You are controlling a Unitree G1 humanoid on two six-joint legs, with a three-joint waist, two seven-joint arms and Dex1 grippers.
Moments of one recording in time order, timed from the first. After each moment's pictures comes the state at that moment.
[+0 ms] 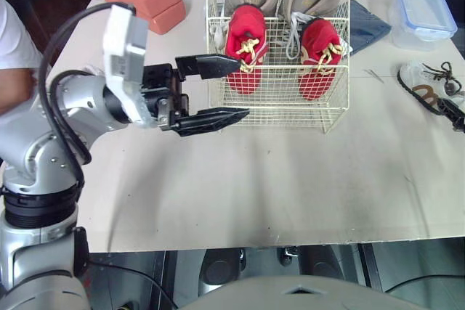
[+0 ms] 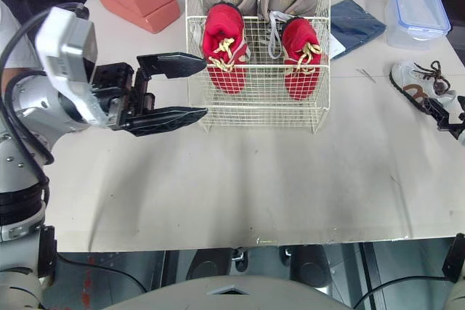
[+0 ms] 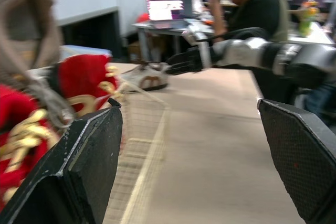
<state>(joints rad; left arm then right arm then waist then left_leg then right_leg) -0.53 0.88 0.16 -0.42 -1.07 0.67 -0.99 -0.47 -0.86 -0.45 0.79 0.41 0.20 0.76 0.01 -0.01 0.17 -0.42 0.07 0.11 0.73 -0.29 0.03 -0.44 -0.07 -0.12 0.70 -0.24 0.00</state>
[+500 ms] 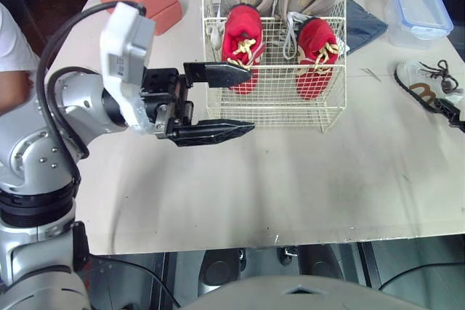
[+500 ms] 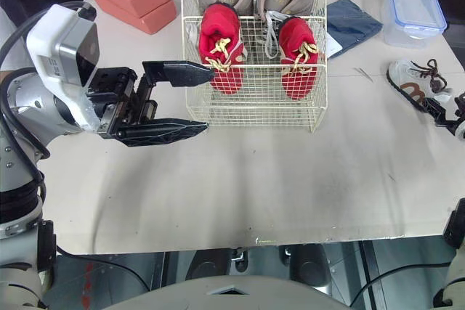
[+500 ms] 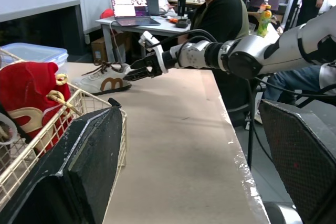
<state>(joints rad) -0.55 0.88 0.16 -0.45 -1.14 0.76 -1.00 -0.71 -0.88 -0.39 1.19 0.28 0.05 0.81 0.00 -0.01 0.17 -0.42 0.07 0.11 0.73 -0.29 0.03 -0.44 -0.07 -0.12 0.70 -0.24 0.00</state>
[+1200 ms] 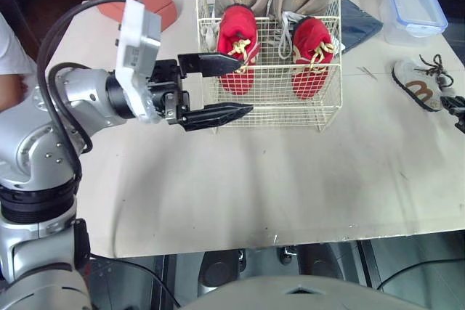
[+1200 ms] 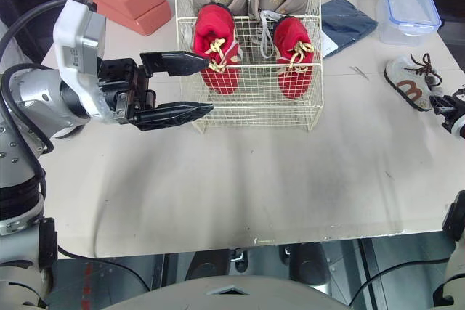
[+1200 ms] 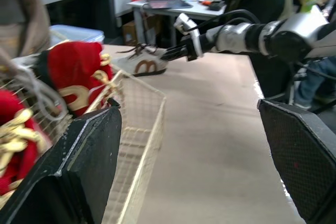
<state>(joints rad) -0.57 0.87 0.15 -0.42 -1.00 0.77 -0.93 -0.74 -0.88 -0.37 1.24 0.23 0.00 0.83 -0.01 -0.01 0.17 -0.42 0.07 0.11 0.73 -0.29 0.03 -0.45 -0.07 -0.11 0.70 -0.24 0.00</state>
